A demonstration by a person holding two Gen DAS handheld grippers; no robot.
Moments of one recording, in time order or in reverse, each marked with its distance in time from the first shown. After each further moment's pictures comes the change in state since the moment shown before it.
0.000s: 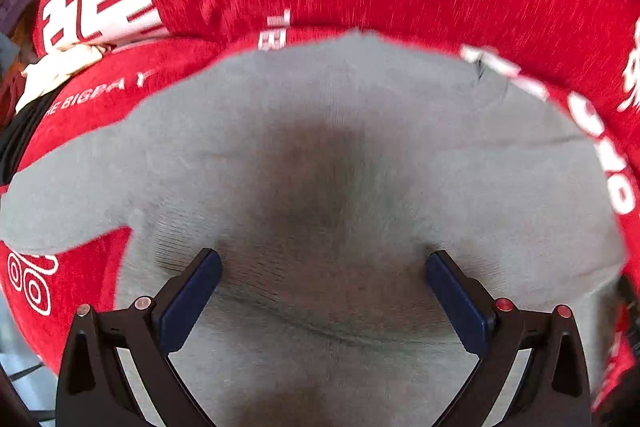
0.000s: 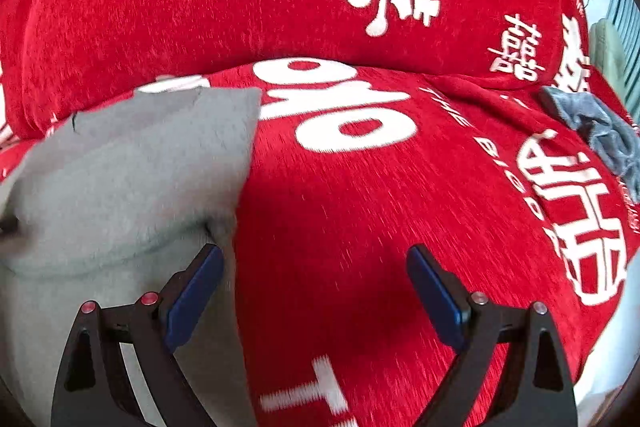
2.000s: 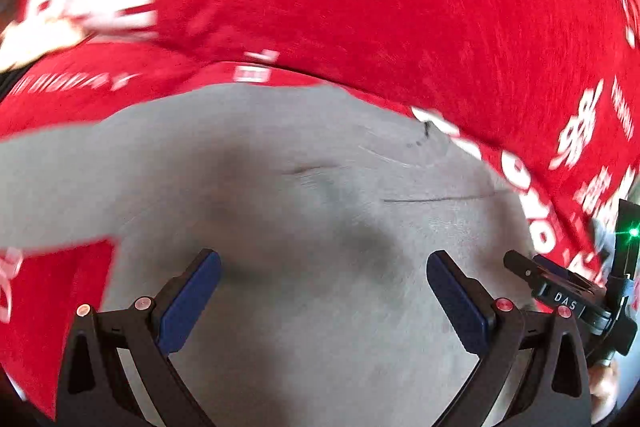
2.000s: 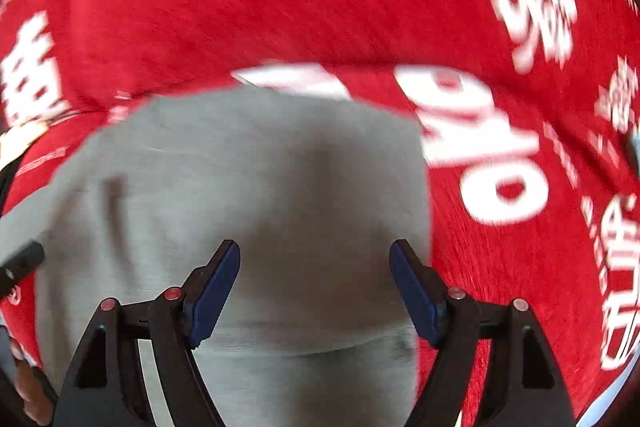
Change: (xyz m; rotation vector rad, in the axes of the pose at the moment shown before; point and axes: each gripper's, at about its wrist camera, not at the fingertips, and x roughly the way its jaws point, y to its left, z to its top) left arm -0.035 0.020 0.011 -0.080 -0.082 -0.298; right arm 0.032 0.094 0.061 -0.109 0.221 0.200
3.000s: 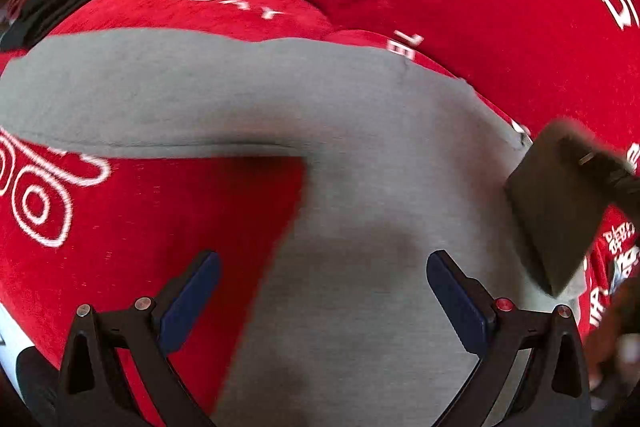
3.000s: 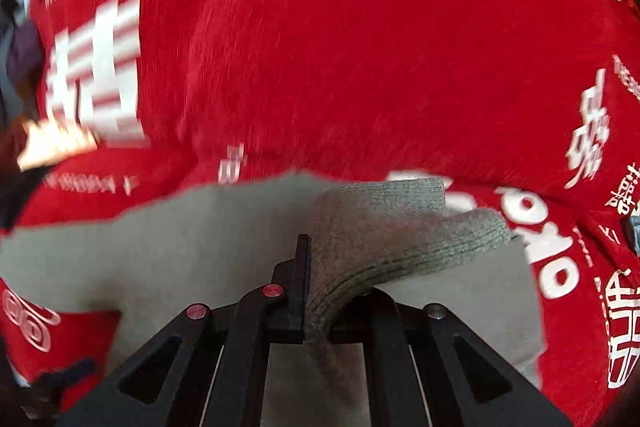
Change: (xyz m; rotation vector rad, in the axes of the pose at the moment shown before) left arm -0.035 0.132 -0.055 -0.269 0.020 0.100; right arm -0.040 0.209 0.015 -0.184 -0.254 -0.028
